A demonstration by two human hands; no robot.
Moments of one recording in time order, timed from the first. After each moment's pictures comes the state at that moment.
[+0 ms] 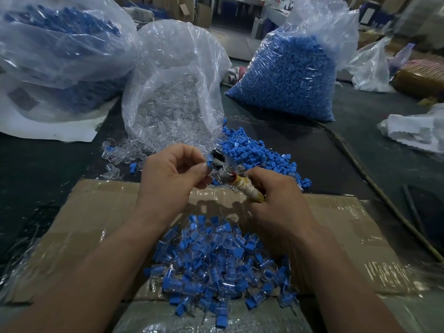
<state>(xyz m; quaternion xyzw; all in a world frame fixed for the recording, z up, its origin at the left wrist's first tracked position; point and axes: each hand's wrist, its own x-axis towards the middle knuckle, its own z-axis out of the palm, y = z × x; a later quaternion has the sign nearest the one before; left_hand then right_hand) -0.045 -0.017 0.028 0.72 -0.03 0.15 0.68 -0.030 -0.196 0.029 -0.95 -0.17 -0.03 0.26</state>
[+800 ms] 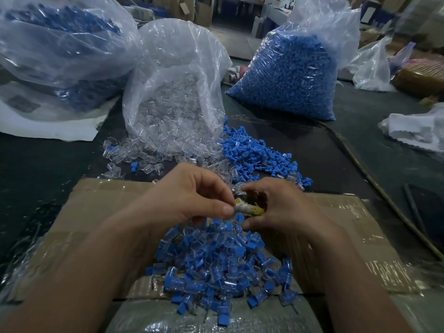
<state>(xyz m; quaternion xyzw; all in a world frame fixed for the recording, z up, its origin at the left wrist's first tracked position) -0.052 -0.009 0.045 0.71 -0.15 -0.20 0.66 -0.021 -0.210 0.027 -0.96 -0.18 0.10 0.19</state>
